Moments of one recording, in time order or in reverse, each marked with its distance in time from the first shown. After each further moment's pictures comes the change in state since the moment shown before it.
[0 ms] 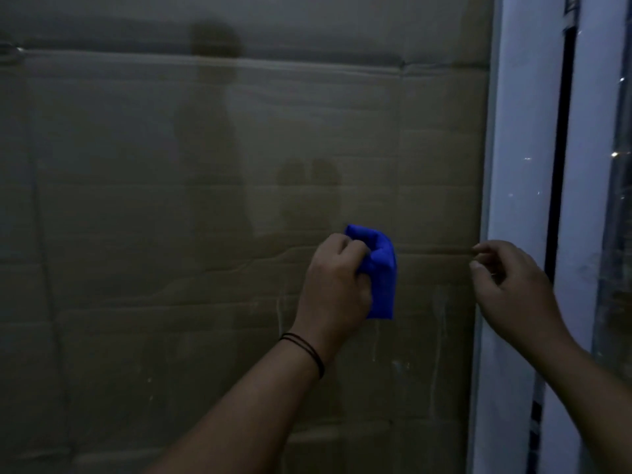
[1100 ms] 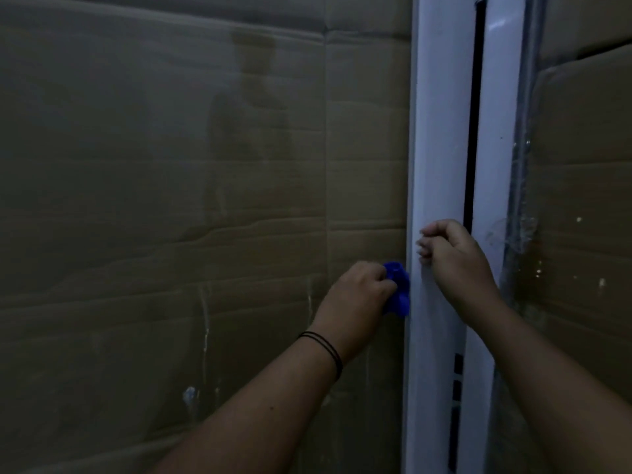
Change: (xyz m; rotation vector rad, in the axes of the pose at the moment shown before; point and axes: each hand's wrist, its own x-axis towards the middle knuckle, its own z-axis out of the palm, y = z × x) left_hand -0.022 0.041 0.102 0.116 -0.450 0.337; right_hand 0.007 0.027 -0.010 0.357 -0.022 0.326
